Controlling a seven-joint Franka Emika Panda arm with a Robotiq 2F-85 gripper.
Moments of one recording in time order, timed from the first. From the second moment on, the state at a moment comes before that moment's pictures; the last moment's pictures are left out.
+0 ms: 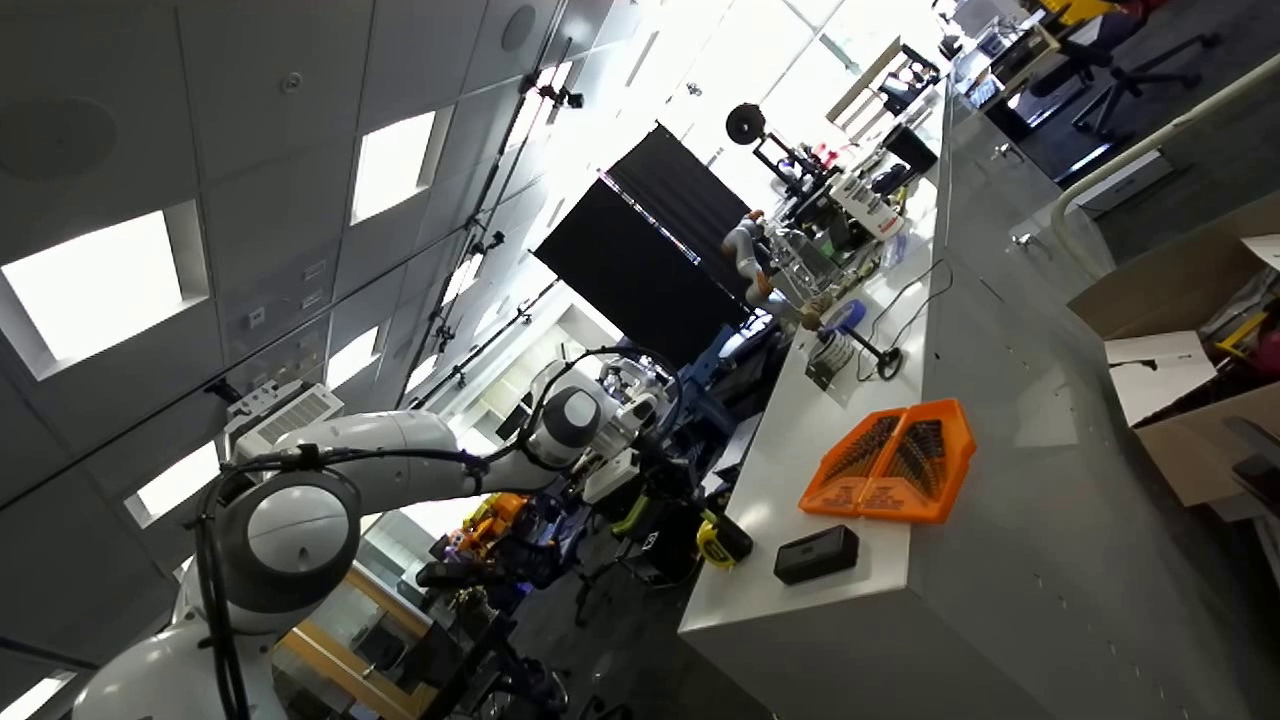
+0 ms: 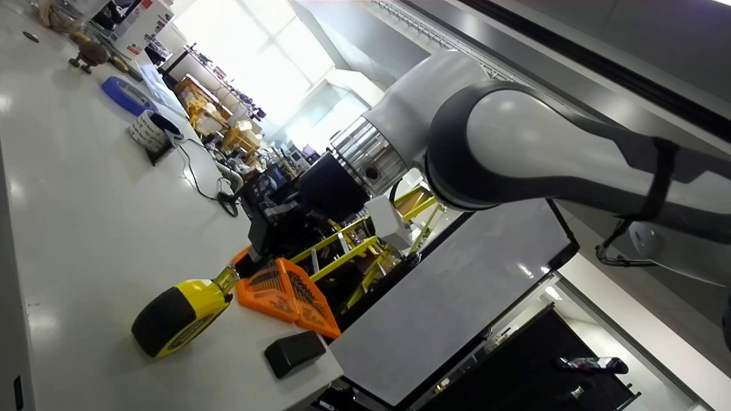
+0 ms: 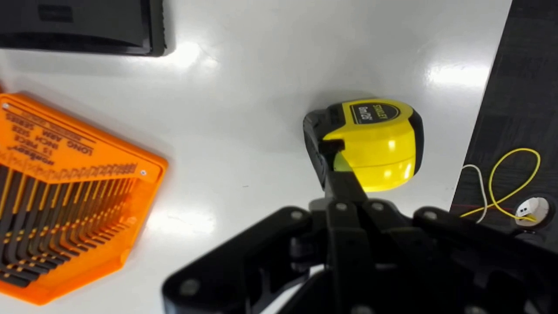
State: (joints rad) arm 0.22 0.39 0.22 -1.74 -0.07 2.16 0.16
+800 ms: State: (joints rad) arm 0.22 0.41 0.21 -1.74 -0.07 2.16 0.16
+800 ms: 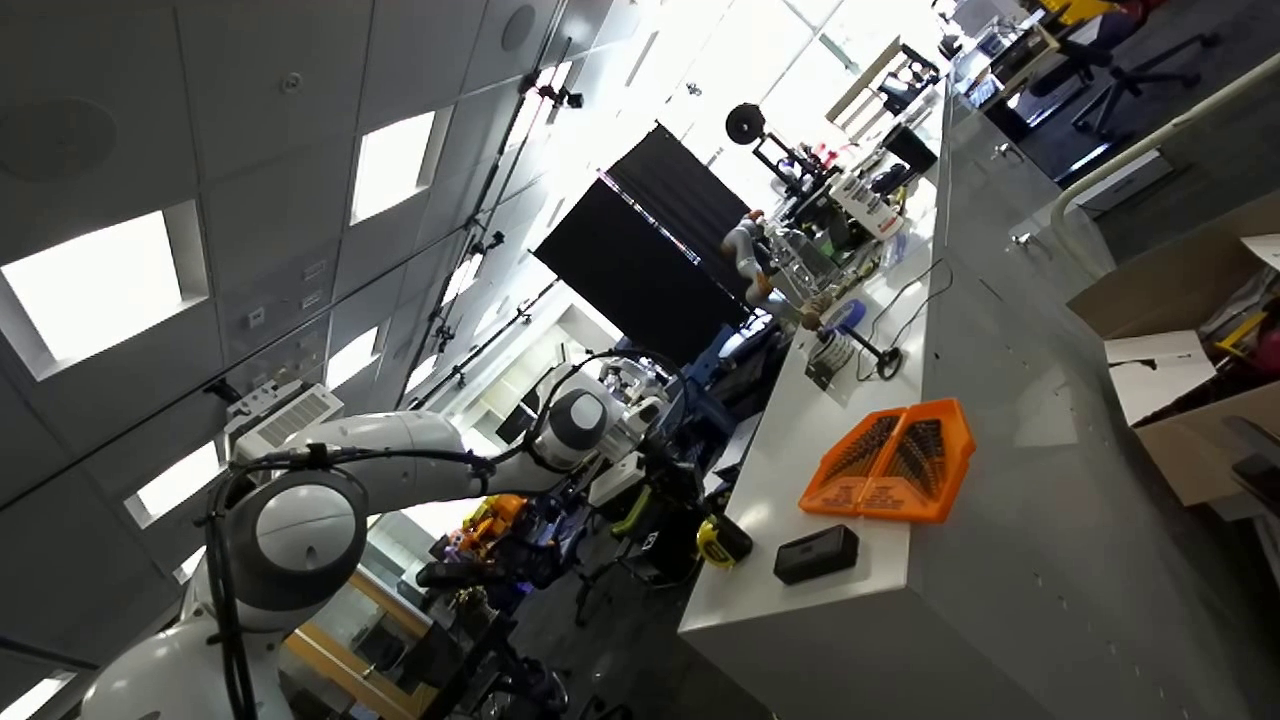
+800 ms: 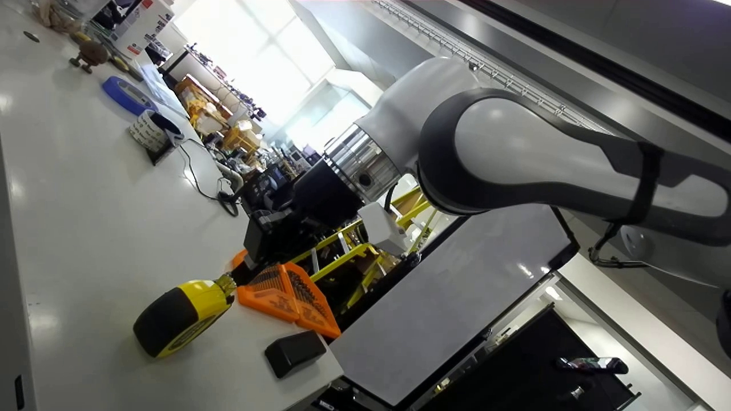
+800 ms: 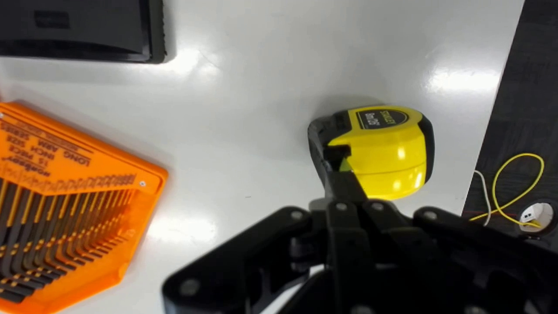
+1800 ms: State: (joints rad) arm 0.26 0.34 0.21 -1.70 -0.11 2.18 0.17
